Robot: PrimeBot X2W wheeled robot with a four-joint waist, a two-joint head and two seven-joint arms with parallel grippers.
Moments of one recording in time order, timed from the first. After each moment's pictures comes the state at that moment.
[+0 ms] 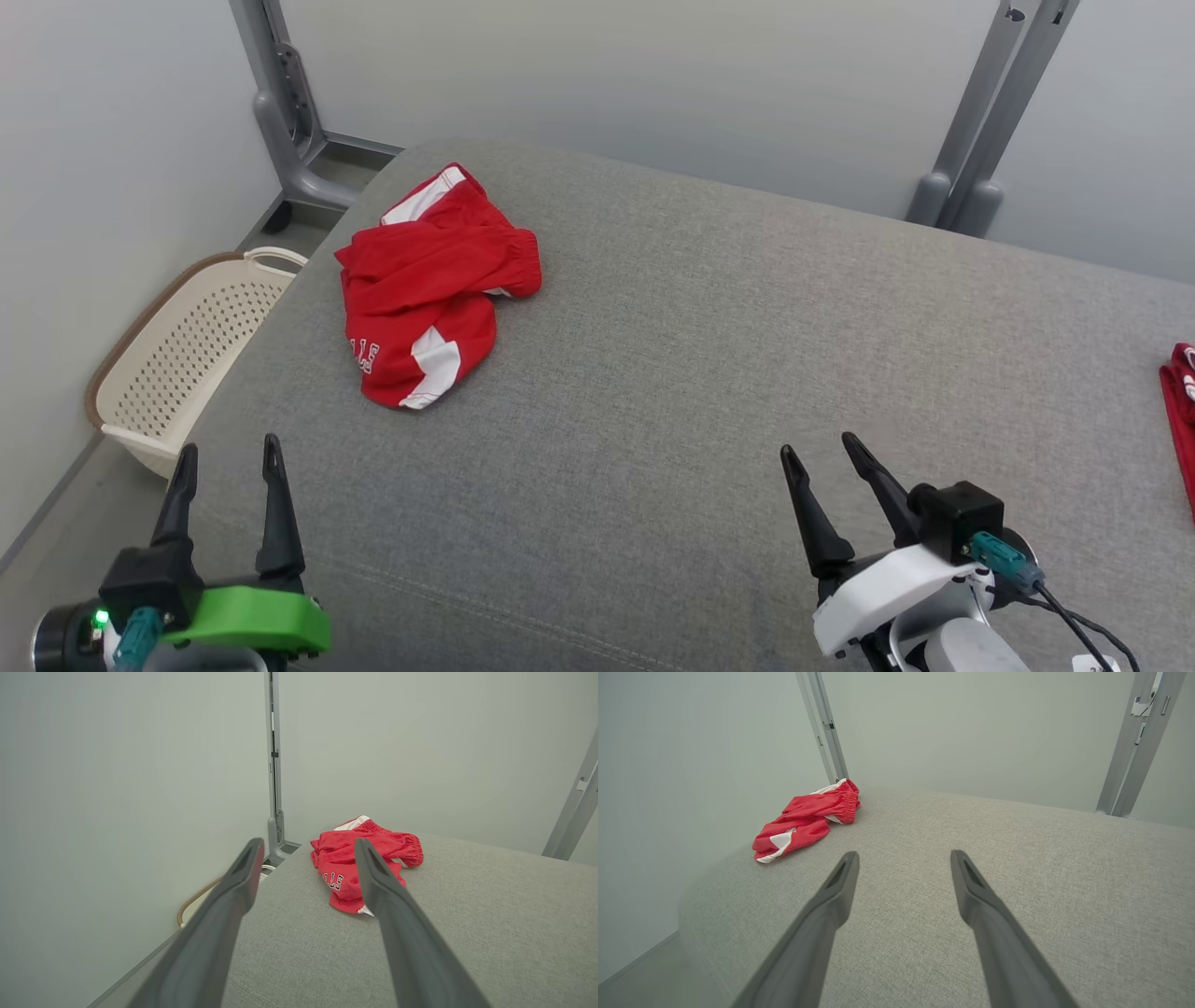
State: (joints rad) left arm 0.01 0.11 0.02 0.15 -0.17 0.00 -0.25; right arm -0.11 -0.05 0.21 0.35 0.24 0.13 -0.26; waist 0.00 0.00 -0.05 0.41
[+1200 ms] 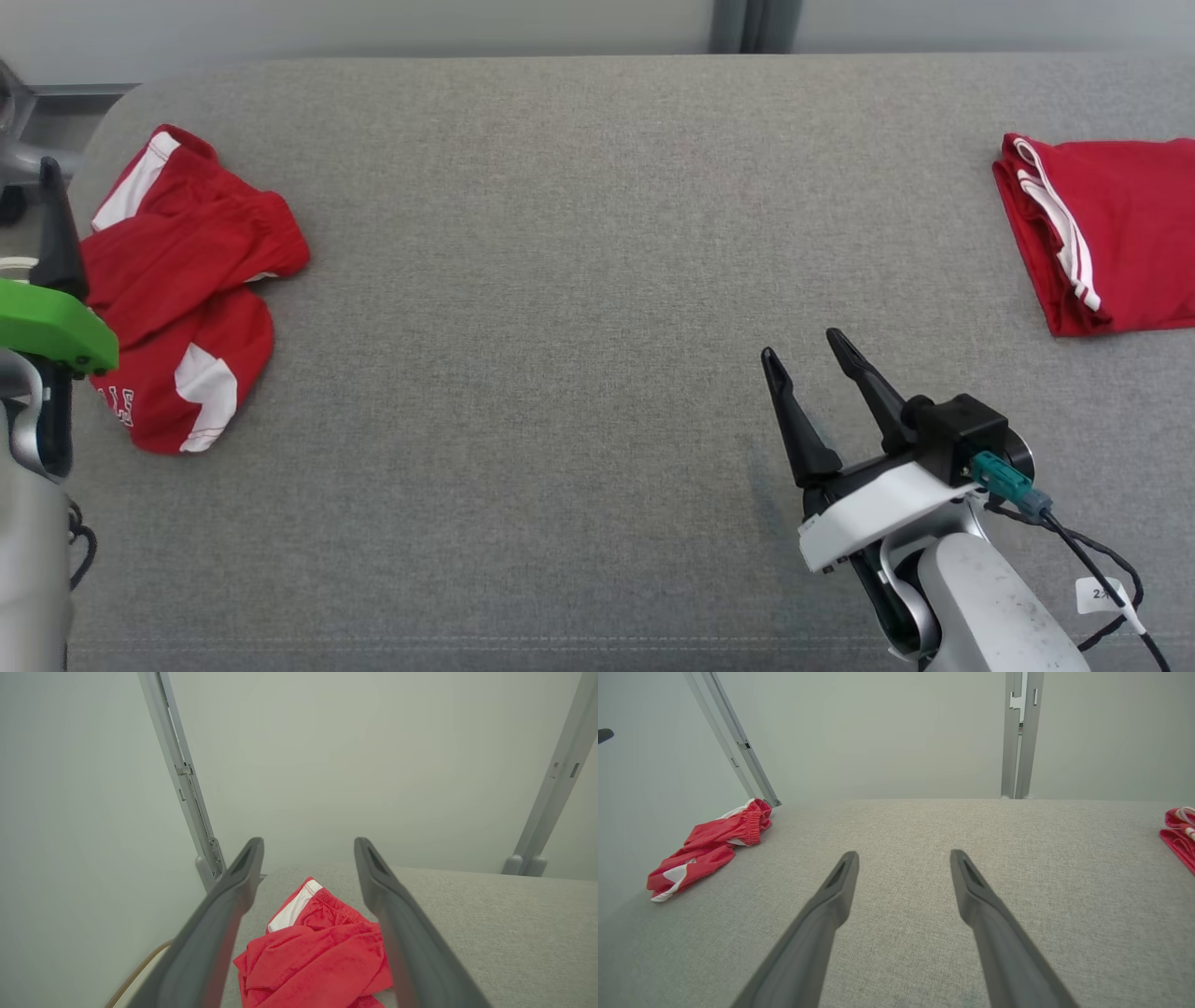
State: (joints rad) left arm -0.68 0.37 0.03 0.70 -0.31 -0.12 -0.22; right arm -0.23 -0.08 0.25 0.25 0.24 0.13 -0.24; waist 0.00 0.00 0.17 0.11
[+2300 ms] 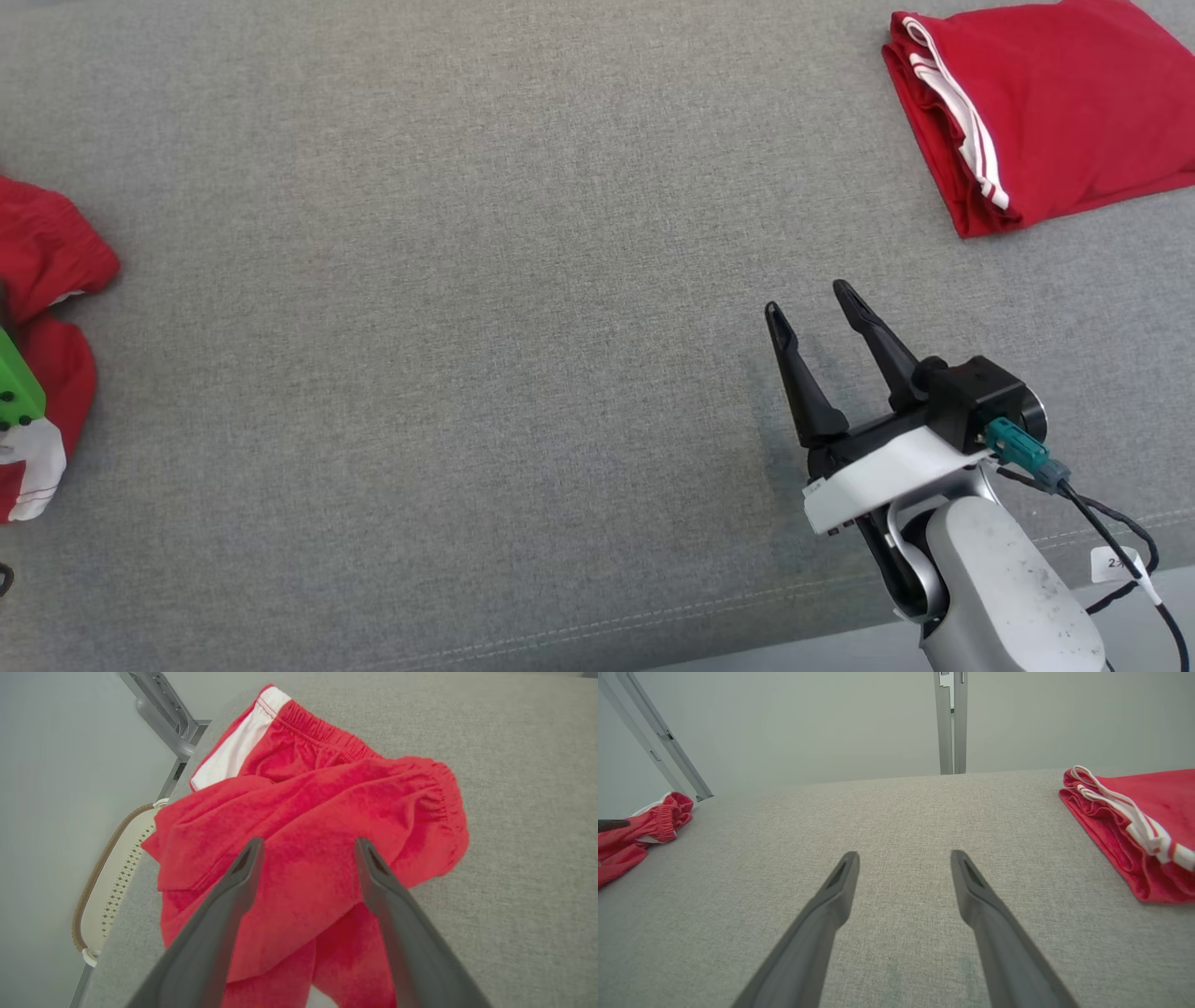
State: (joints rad) left arm -0.89 0.49 -0.17 1.21 -0.44 -0.13 -0.05; right arm -0.28 -0.09 0.25 0.21 0.23 0.13 -0.24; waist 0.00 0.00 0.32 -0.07
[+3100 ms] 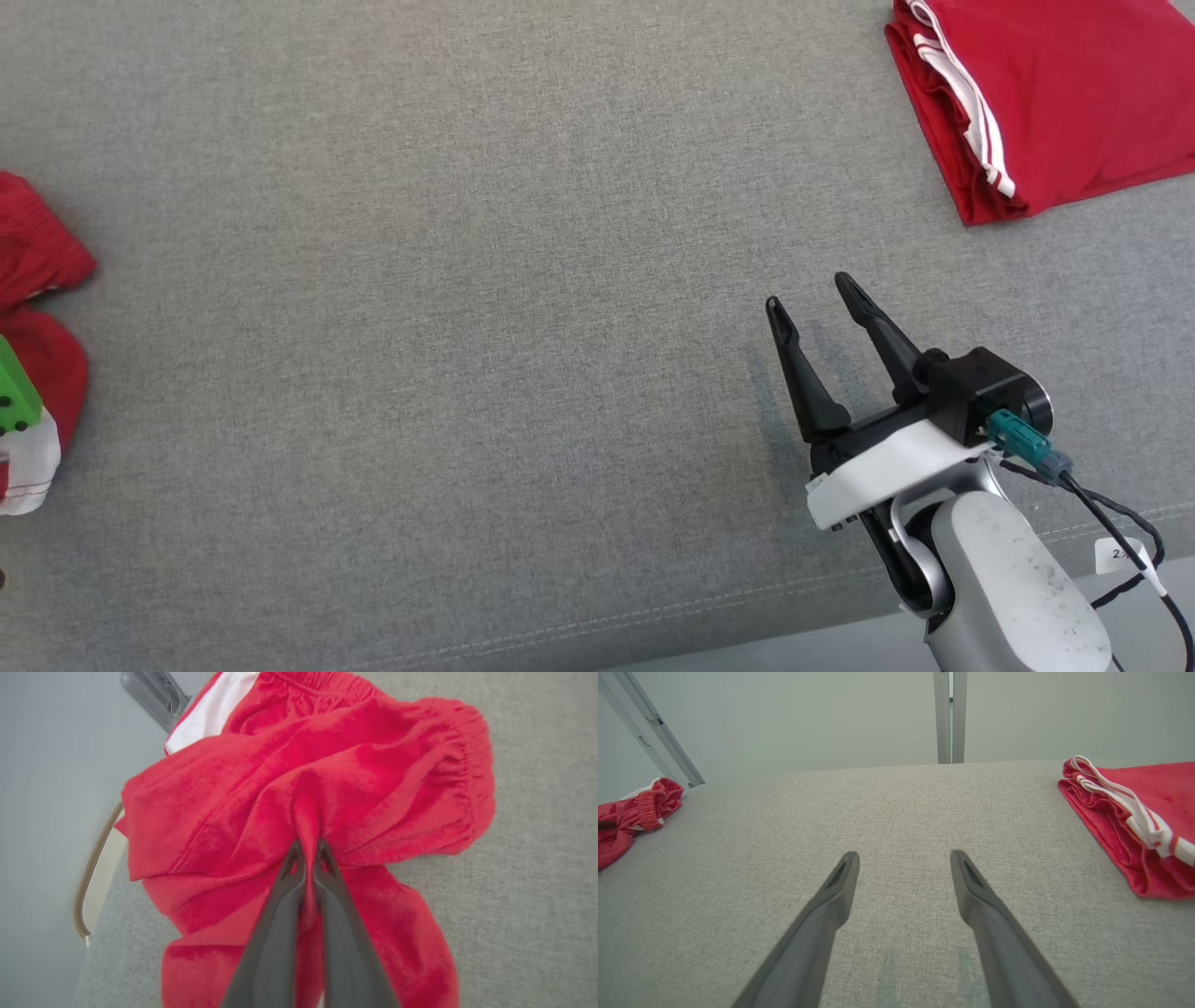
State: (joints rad) left arm -0.91 0.51 -0.23 1.26 -0.48 -0.13 -0.01; right arm -0.29 -0.10 0.25 0.18 0.22 0.13 -0.21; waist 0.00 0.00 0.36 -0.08
